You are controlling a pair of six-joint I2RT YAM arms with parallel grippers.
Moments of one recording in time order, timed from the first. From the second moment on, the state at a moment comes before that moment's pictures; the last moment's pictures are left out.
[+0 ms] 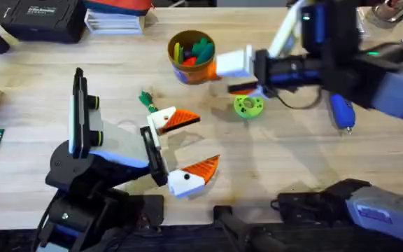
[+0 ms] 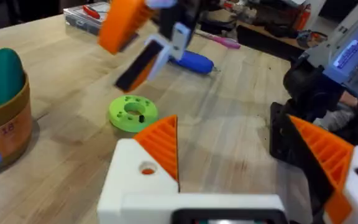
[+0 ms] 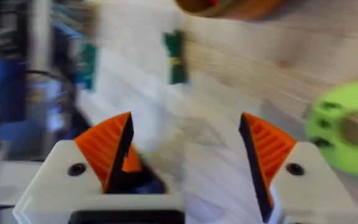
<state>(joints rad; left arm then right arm) -0.29 0.01 0.01 -0.08 0.93 -0.16 0.36 1.29 0.82 -0.31 -0.72 0.62</state>
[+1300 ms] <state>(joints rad) -0.29 0.01 0.01 -0.08 0.93 -0.16 0.59 1.58 1.07 -0.84 0.01 0.04</state>
